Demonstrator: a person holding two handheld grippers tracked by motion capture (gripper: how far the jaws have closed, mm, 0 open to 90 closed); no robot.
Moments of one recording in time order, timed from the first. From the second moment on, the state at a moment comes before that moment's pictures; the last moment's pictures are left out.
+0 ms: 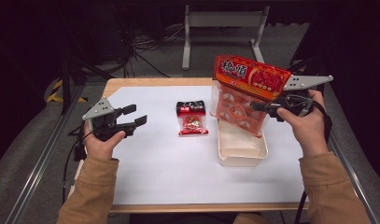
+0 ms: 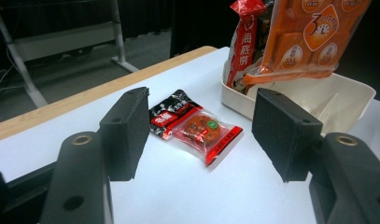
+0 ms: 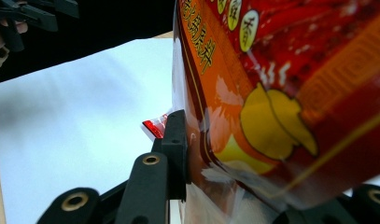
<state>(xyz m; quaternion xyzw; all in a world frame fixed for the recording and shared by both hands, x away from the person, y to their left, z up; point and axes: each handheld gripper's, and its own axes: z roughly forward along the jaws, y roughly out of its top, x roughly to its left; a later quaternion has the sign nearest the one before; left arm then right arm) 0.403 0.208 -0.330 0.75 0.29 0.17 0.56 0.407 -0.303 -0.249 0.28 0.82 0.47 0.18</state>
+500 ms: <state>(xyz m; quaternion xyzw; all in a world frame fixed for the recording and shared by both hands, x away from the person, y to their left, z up) 0.406 0.208 -0.333 0.76 0.29 0.17 0.56 0.402 -0.308 -0.272 0.31 0.81 0.46 0.19</state>
